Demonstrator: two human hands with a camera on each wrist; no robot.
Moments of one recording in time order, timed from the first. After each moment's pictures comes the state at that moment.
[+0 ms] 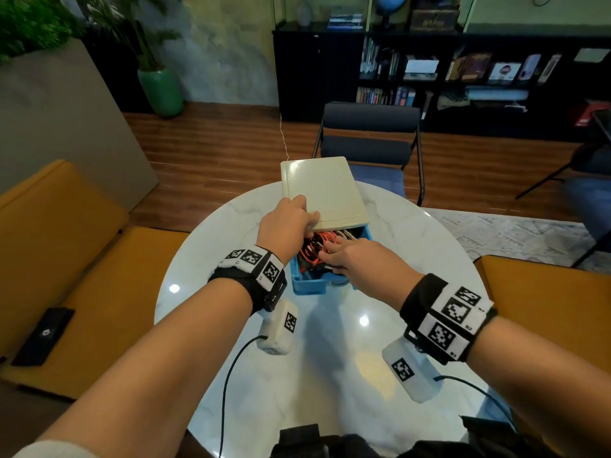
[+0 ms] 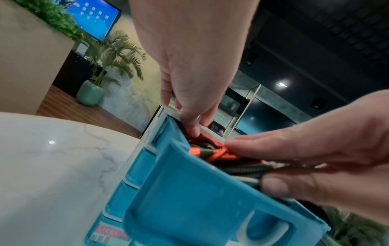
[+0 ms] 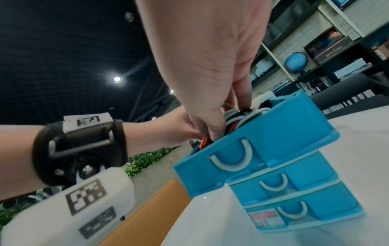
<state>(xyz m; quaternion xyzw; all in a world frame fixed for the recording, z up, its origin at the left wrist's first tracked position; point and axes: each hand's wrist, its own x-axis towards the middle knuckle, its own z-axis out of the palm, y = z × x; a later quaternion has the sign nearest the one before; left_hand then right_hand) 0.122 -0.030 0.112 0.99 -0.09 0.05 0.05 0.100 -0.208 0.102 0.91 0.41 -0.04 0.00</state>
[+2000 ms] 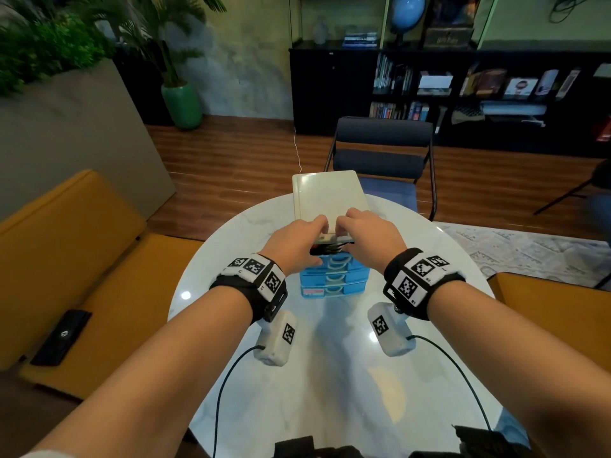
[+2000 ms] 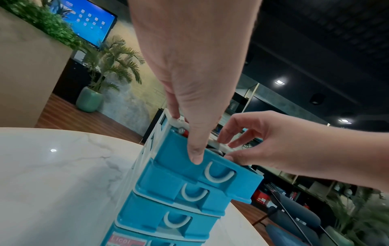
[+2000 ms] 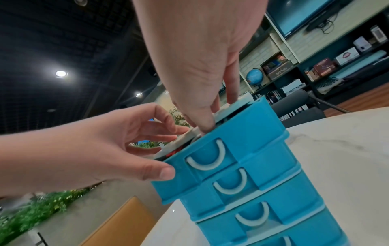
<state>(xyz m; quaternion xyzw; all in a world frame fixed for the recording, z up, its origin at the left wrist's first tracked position) 0.114 -0.026 0.119 0.99 -0.10 -0.02 0.11 0.149 -0.195 0.118 0.95 0.29 0.05 -0.08</state>
